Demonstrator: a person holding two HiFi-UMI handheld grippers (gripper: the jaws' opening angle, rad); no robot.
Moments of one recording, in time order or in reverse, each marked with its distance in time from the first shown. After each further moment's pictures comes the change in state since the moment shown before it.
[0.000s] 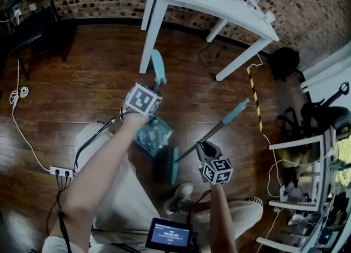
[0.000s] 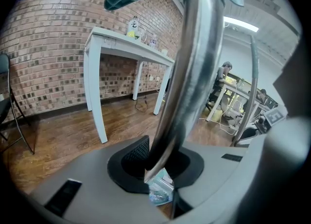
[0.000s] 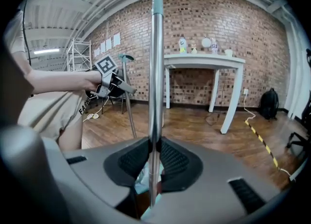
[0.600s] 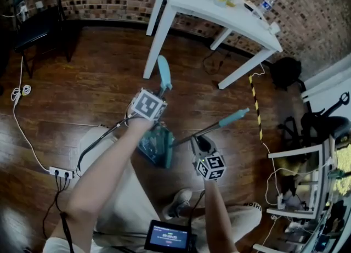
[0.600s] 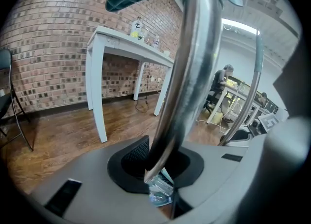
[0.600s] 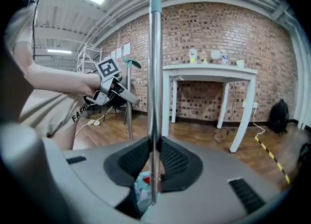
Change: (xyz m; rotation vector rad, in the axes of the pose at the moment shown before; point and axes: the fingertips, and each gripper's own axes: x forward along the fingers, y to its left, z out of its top) left arm -0.002 0.009 -0.003 -0.023 -0.011 0.008; right arm 0.052 0.020 0.044 -0.090 -0.159 0.044
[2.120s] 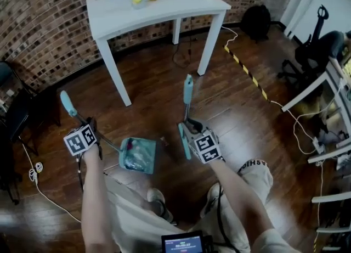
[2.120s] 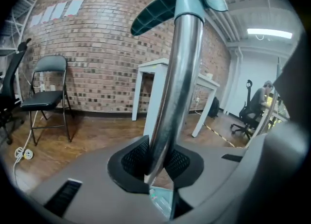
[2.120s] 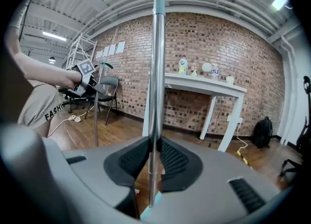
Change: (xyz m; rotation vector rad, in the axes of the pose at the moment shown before) left arm -0.105 0.155 0.016 -0.263 -0.229 0.376; right arm 0.016 -0.065 0.041 -0.077 -0.044 -0.181
